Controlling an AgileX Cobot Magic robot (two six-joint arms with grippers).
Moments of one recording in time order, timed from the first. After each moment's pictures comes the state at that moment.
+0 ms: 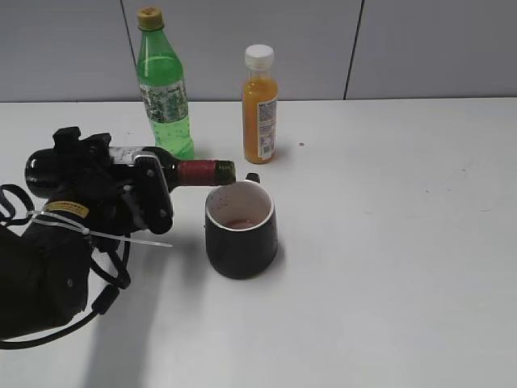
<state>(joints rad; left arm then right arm) -0.70 1.92 -0.57 -0.96 -1.13 1.81 0.04 0.00 -0.42 0.01 0.94 -0.05</state>
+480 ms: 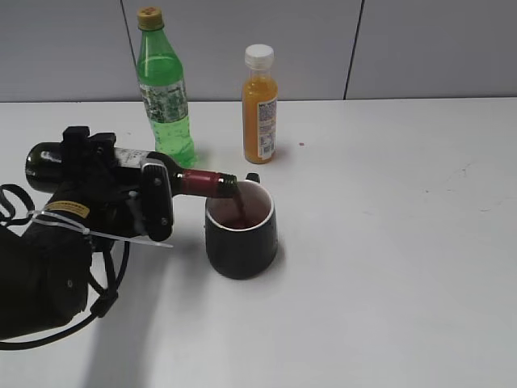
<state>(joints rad) -0.70 1.92 -0.57 -0.95 -1.13 1.93 0.04 0.00 -0.42 0.01 0.94 -0.05</state>
